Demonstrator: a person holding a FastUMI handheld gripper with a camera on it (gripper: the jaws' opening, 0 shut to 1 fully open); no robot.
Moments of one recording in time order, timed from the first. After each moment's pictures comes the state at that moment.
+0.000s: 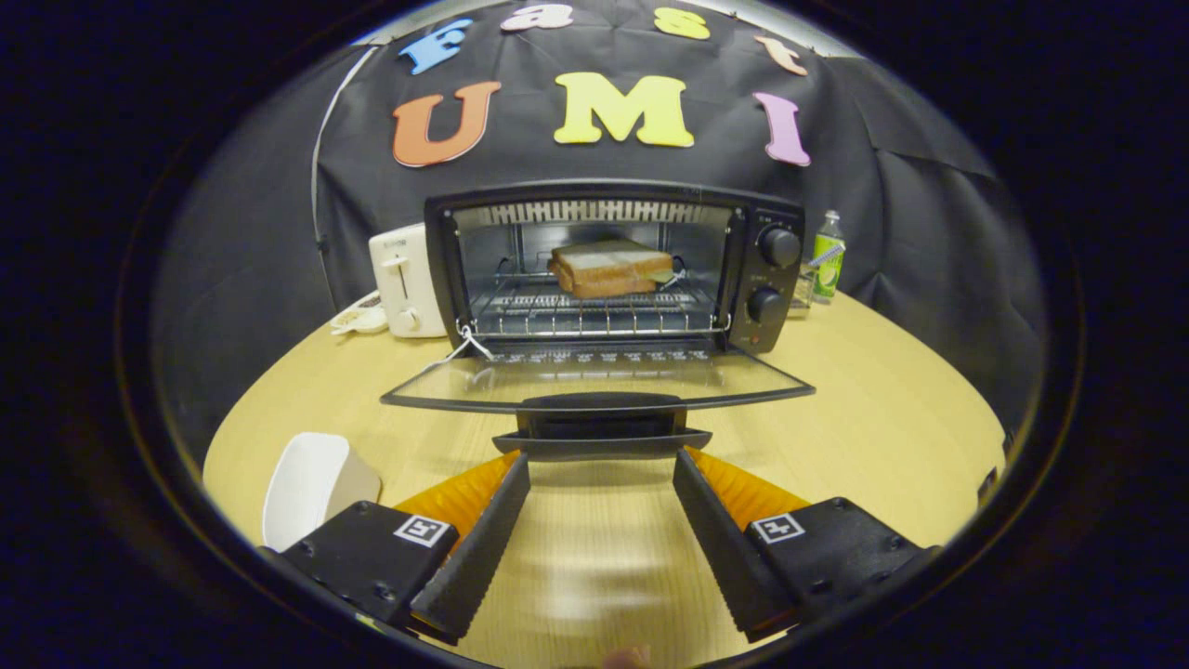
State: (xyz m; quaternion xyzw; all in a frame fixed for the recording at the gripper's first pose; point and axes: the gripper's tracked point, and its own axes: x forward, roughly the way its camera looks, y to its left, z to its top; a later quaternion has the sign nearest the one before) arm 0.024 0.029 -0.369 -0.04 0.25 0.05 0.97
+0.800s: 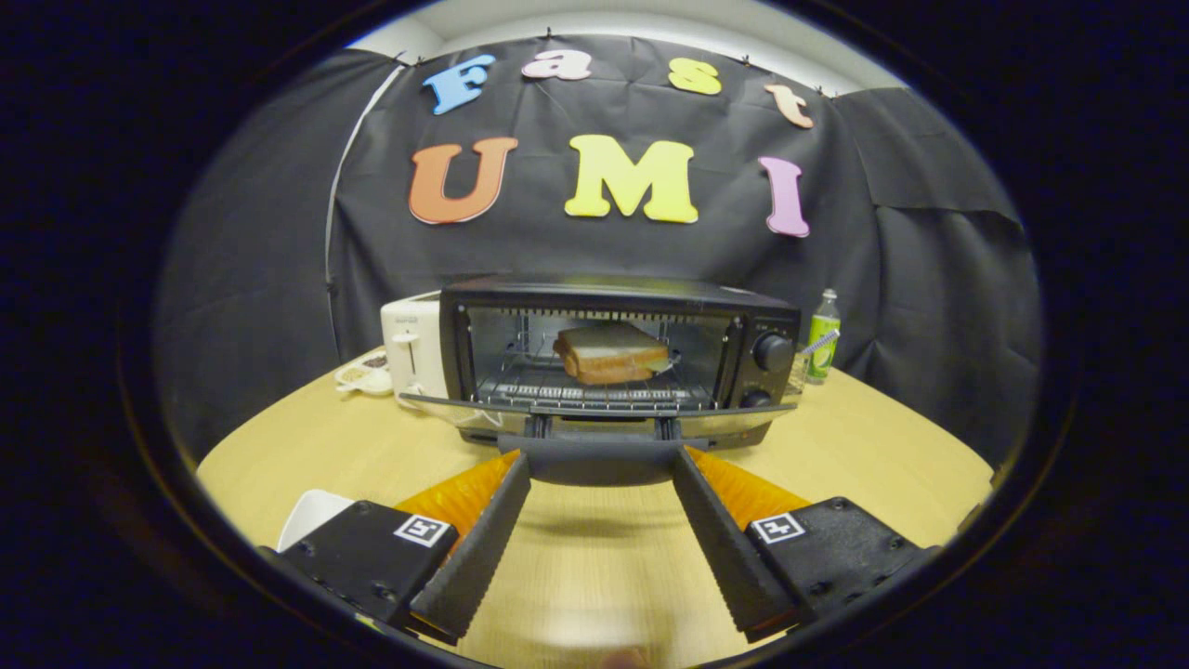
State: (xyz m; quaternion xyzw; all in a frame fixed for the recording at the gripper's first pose) arm 0.038 0.035 -0.306 -0.05 0.12 0.06 0.99
